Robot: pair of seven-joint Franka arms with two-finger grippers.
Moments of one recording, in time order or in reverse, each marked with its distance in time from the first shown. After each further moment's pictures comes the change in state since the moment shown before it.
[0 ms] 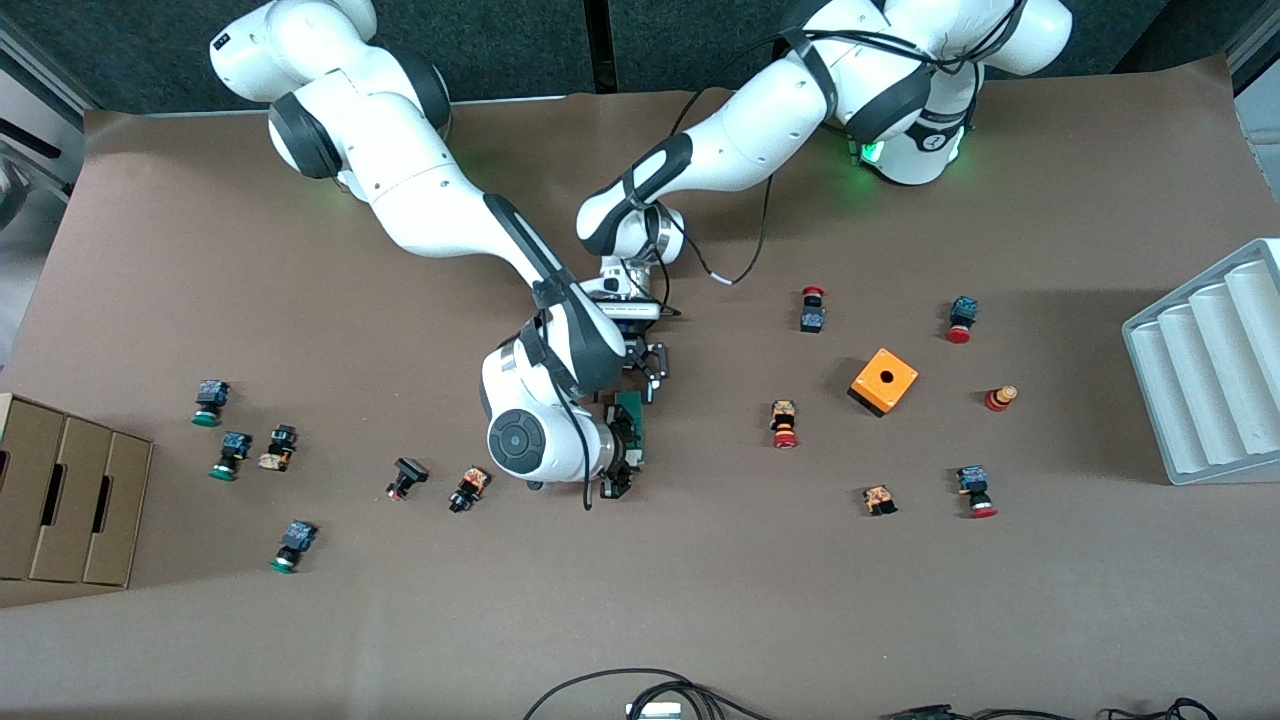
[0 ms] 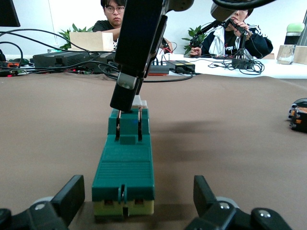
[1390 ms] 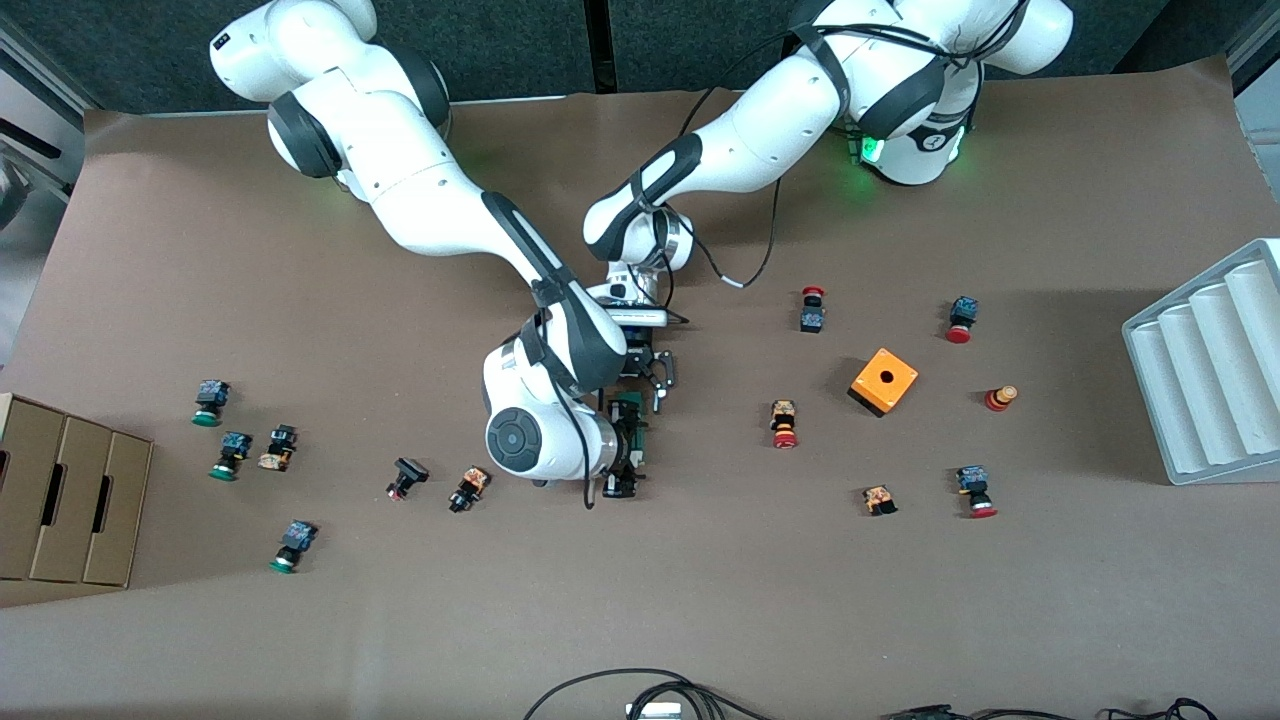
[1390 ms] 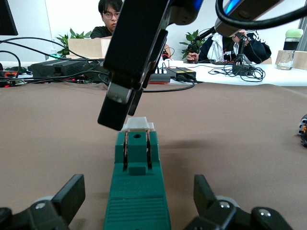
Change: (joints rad) left arm 0.036 -0.033 0.018 -0.019 0.045 0.028 0.000; right arm 0.000 -0.003 0.012 -0.009 0.046 0.023 0.004
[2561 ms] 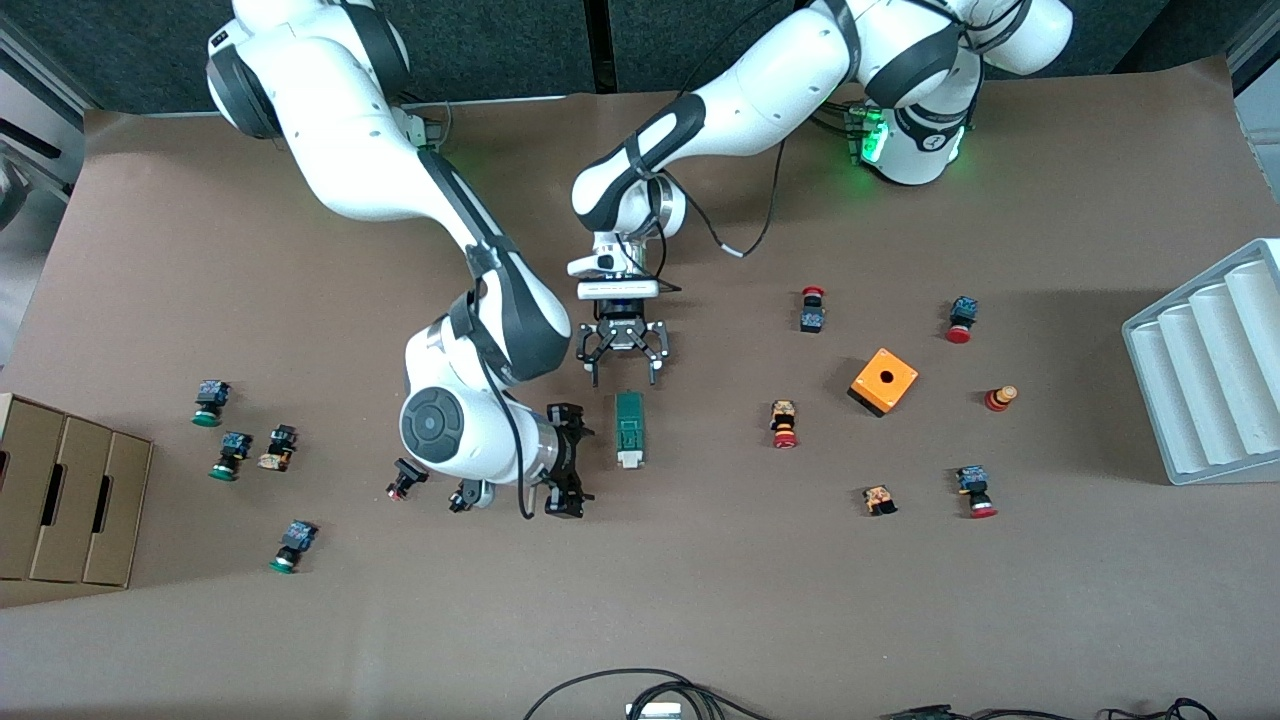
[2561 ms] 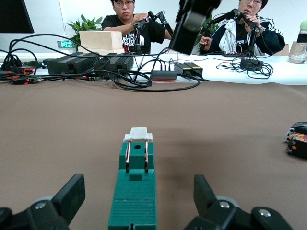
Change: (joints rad) left arm -0.016 -0.111 -0.044 -0.056 -0.172 0.006 0.084; right arm -0.078 -0.156 -0.006 -0.057 -0.108 -0.042 -0.073
